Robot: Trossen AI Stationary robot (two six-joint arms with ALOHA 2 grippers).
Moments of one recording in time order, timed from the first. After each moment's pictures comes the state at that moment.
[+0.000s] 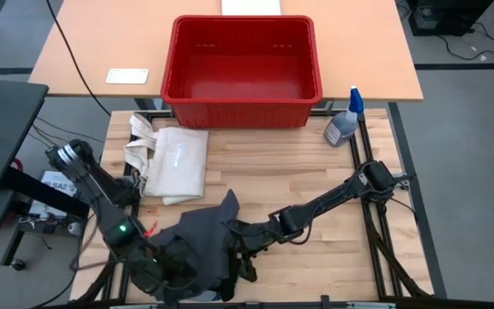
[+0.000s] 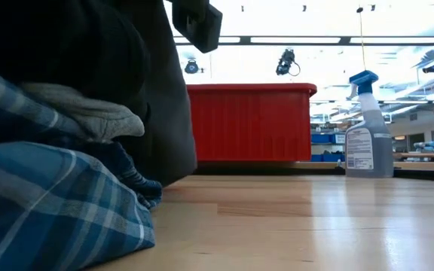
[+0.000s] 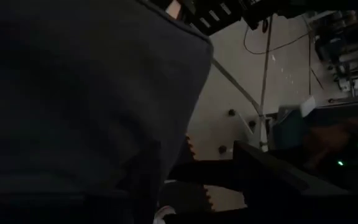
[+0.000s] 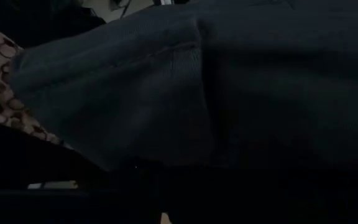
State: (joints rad) left arm -0.87 1.43 1.23 -0.47 -0.30 -1.31; right arm 0.39 2.03 1.51 0.00 -0.10 0.54
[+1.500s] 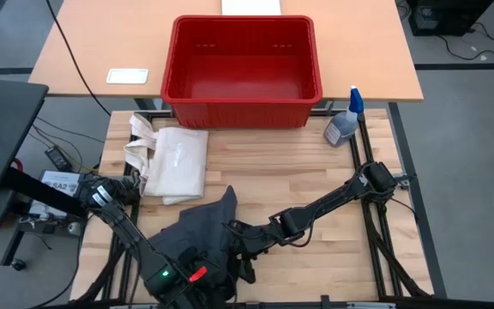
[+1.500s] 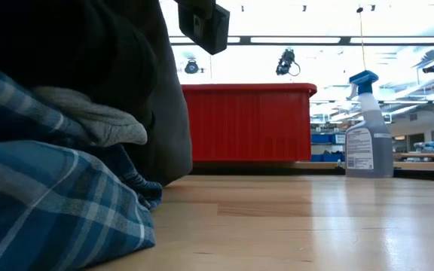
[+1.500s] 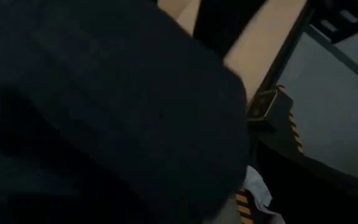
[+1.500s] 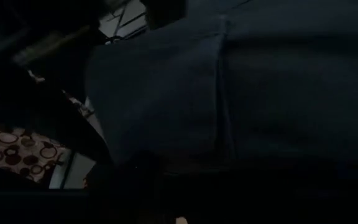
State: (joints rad) left arm -0.82 1.97 1.79 -1.04 -0.46 -1.39; right arm 0.42 2.03 1.51 0.01 -0.09 0.66
